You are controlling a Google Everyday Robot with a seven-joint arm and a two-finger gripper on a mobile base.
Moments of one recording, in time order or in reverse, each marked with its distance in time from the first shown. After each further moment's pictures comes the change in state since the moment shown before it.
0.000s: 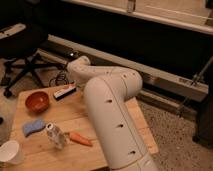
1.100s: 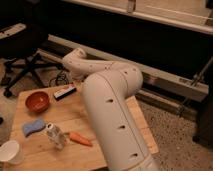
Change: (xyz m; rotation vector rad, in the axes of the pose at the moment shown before) arm -0.042 -0.026 -0.057 0.134 -0.096 -0.226
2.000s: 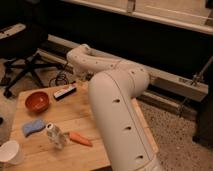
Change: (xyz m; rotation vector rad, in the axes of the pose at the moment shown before) arm 0.017 -0.010 -0.019 -0.022 -0.011 0.065
